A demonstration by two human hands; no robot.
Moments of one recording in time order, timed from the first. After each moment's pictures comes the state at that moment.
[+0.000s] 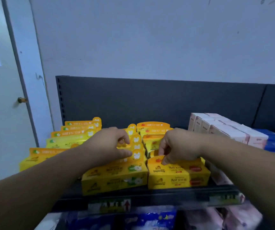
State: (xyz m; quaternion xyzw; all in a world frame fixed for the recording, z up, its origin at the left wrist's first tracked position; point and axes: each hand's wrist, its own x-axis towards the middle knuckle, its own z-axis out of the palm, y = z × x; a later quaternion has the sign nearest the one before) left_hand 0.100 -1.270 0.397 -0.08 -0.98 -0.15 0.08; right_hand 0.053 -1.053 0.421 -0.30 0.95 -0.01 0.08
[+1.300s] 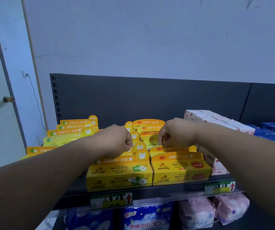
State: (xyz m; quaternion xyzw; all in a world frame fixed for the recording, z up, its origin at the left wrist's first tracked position) left_hand 0.087 -1.258 0.403 -0.11 -0.99 -0.10 0.02; right_hand 0.050 -1.053 0.431 -0.27 0.96 0.01 0.05
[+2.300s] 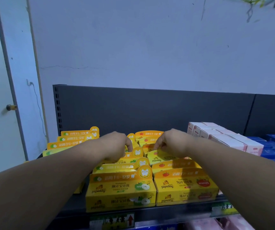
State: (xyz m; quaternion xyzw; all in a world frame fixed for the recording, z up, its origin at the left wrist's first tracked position) left_hand 0.045 -1.271 0.408 -0.09 -0.99 -0.05 0.00; right_hand 0.001 -1.061 0.415 -0.25 0.97 -0.01 0.01
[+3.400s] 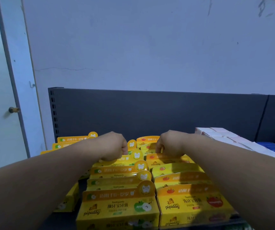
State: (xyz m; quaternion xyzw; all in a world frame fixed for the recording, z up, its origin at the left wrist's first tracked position) left_hand 0.007 -1.281 0.415 -0.08 -1.00 -0.01 -0.02; right_hand -0.042 -1.078 0.422 -0.26 0.96 0.11 0.04
